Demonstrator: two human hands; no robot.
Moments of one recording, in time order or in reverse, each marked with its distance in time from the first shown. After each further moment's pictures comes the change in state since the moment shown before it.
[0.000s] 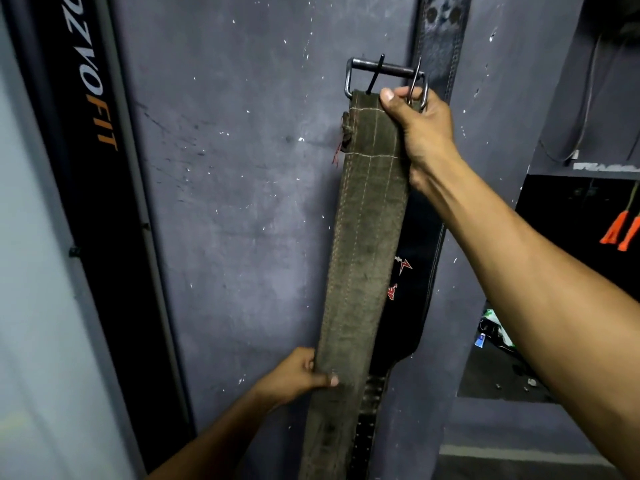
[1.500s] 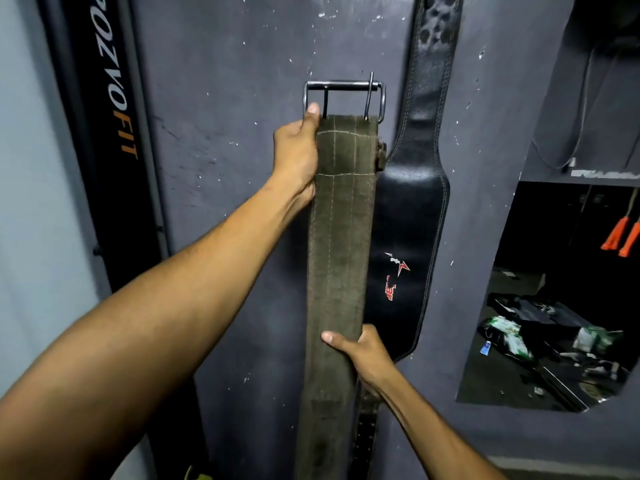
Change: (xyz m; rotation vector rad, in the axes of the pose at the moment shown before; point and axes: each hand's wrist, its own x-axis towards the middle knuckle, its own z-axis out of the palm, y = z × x) left_hand 0.017 0.327 -0.040 -0.440 0.638 0.603; right_hand -0.231 0.188 -0.056 -0.091 -0.258 0.538
